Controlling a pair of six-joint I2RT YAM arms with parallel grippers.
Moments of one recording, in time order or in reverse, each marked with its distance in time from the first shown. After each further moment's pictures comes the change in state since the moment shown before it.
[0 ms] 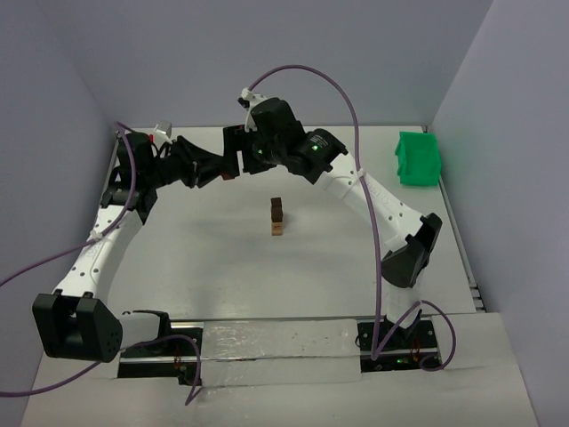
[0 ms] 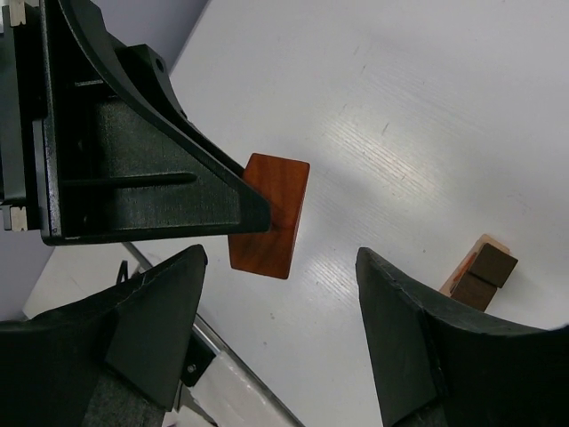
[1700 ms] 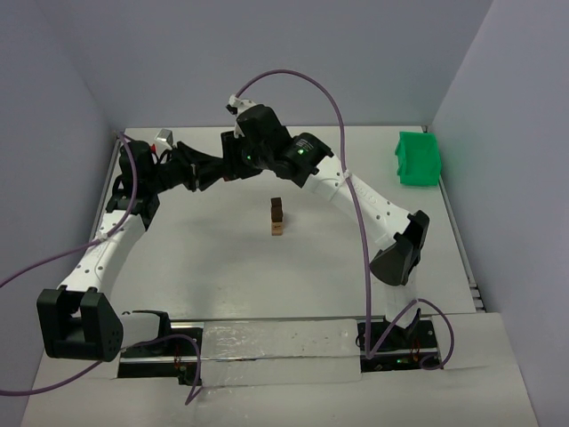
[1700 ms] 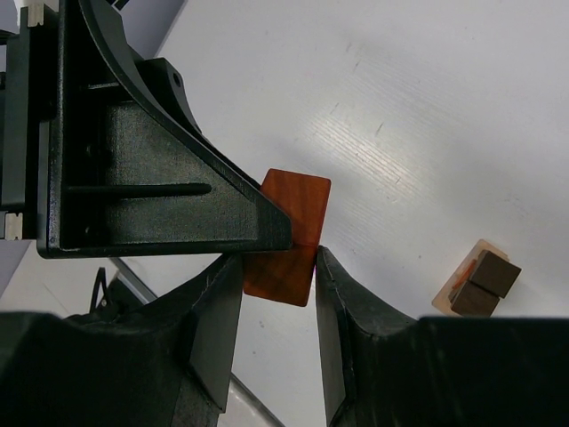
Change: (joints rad) left arm 0.018 0.000 -0.120 0.193 0.061 -0.174; right arm 0.037 0.061 0.034 0.000 0.068 -0.021
